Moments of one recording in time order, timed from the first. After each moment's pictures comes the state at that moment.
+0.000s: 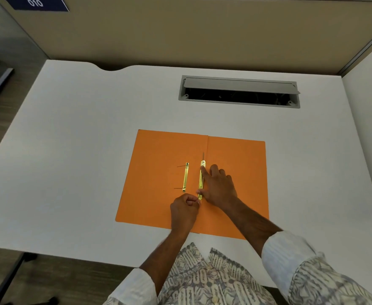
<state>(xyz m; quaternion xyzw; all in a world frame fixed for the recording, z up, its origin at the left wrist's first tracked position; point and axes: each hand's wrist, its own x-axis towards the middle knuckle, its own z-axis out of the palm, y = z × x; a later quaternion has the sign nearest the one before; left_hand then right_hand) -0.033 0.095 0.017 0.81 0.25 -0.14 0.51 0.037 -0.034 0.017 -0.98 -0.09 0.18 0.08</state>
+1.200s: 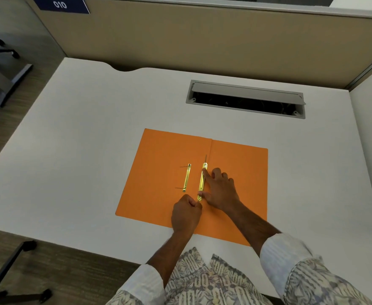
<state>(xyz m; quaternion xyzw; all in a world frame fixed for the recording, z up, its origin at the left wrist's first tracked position) -0.041 0.077 0.023 0.85 0.29 -0.13 0.41 0.036 -0.047 0.012 -0.97 -0.13 0.17 0.08</state>
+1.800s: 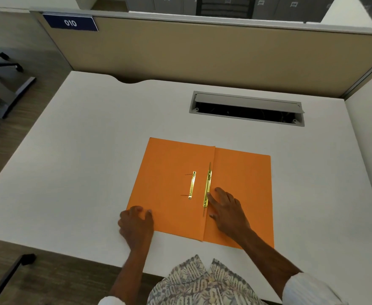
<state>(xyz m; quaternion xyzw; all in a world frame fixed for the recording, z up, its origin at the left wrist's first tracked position) -0.068 0.215 0.019 0.88 0.39 0.00 0.27 -0.017 -0.056 -0.001 -0.97 -0.17 0.15 0.06</state>
